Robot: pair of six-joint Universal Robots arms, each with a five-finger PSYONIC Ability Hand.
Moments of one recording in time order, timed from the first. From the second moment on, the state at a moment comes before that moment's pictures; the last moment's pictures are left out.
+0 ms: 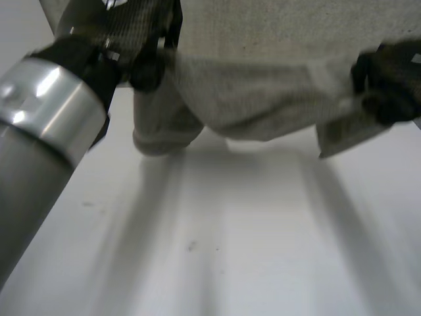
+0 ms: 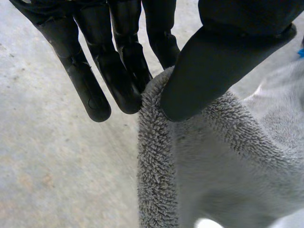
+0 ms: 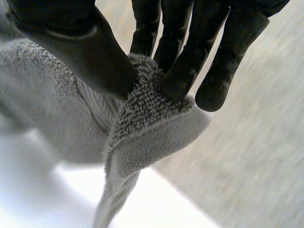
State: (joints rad) left arm 4.00 -1.55 -1.35 3.12 -1.67 3.40; right arm 1.66 -1.70 1.56 0.18 1.11 2.85; left_hand 1.19 1.22 1.22 1.22 1.03; right_hand 1.32 1.31 1.35 1.35 1.16
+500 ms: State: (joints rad) left arm 3.71 -1.81 -1.62 2.93 -1.65 3.22; right arm 1.75 -1.28 1.59 0.46 1.21 2.38; left_hand 0.51 0.52 0.52 0.52 0.34; right_hand 1.32 1.31 1.35 1.35 1.16
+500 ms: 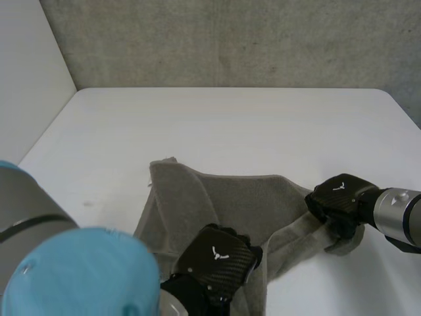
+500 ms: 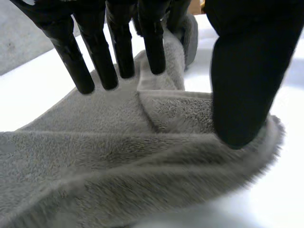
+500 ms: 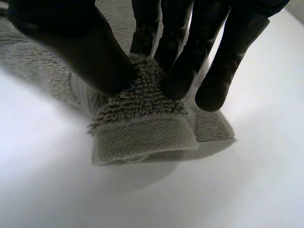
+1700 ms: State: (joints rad) left arm 4.20 -1.45 -2.19 3.07 -1.47 3.42; right arm 1.70 -1.34 1.85 -0.12 1.32 2.67; left_hand 0.49 0.48 0.48 0.48 0.30; right_hand 1.32 1.31 1.35 1.35 1.16
